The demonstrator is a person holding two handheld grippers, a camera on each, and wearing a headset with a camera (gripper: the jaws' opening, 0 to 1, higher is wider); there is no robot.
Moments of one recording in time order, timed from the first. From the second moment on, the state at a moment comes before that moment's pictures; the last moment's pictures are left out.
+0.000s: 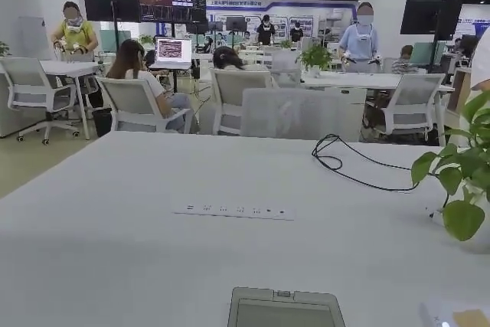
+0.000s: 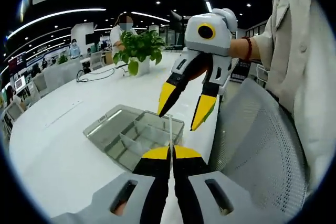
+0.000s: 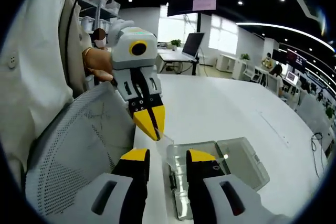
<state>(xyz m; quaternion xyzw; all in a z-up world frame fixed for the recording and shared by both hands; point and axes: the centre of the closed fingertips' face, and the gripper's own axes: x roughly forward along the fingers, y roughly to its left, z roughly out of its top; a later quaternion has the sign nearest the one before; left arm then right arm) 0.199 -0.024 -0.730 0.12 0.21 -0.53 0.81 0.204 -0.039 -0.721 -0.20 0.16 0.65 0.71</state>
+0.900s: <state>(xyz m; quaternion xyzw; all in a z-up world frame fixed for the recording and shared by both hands) 0.165 -0.042 -0.731 0.16 0.18 -0.63 0.74 0.163 -0.043 -0.740 -0.20 0.19 0.72 0.63</state>
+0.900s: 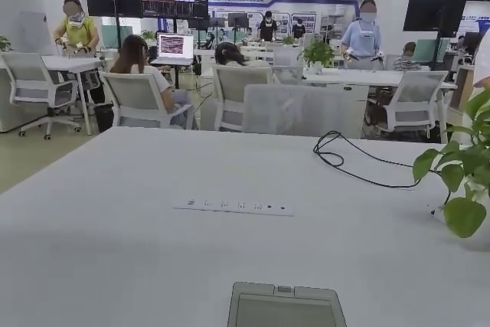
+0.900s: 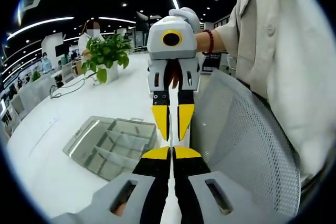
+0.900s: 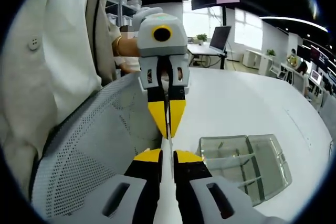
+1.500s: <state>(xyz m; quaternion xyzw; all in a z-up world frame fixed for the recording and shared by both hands) 0.173 -0.040 -0.728 0.14 0.18 -0.62 0.75 0.170 -0.039 -0.737 -0.21 0.19 0.71 0.65</state>
